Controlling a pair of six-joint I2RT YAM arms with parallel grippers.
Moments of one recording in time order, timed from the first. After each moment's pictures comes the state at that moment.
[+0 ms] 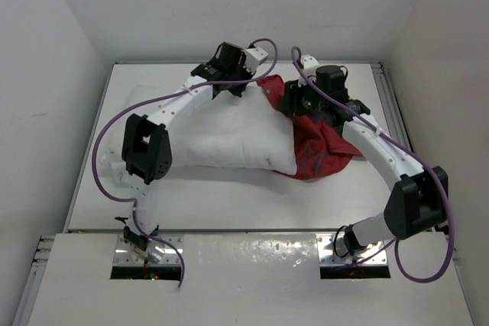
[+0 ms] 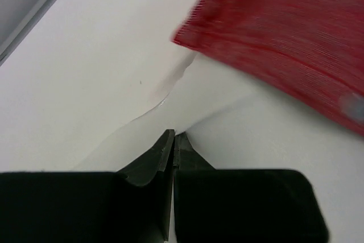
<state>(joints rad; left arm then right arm) -0.49 2.06 1.91 -0.56 0.07 0.34 0.33 1.46 1.16 -0.23 -0.28 0.08</state>
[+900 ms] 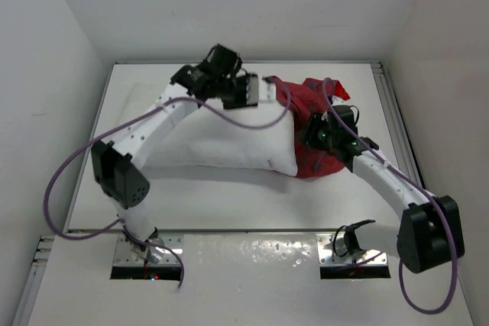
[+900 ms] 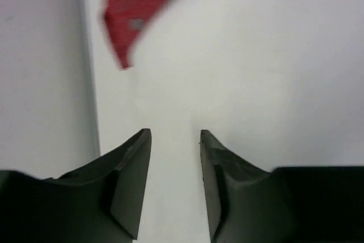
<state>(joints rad) -0.54 1.84 1.94 -0.85 0.30 1.00 0.27 1.20 0.74 -0.20 -0.09 0.49</state>
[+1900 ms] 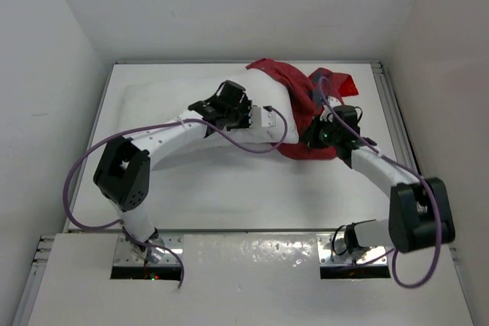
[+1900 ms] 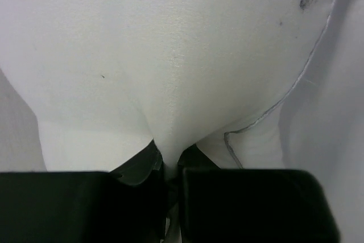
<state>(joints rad) -0.63 1.73 1.33 -0.39 0.08 1.07 0.17 1.39 0.67 0.03 -0.32 0.40</state>
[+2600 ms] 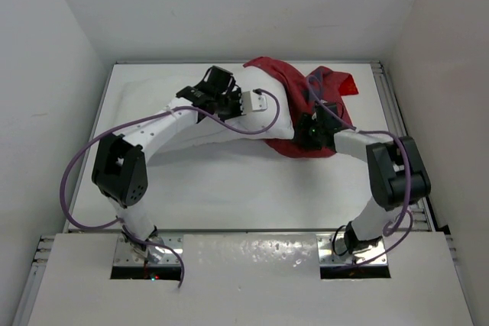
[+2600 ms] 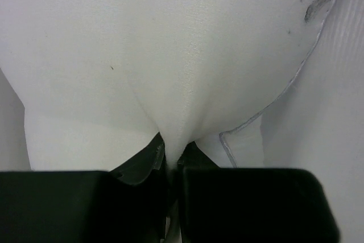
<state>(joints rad) -0.52 1.75 1.48 -0.54 0.28 0.98 0.21 1.66 0.80 0.01 -0.16 0.52</state>
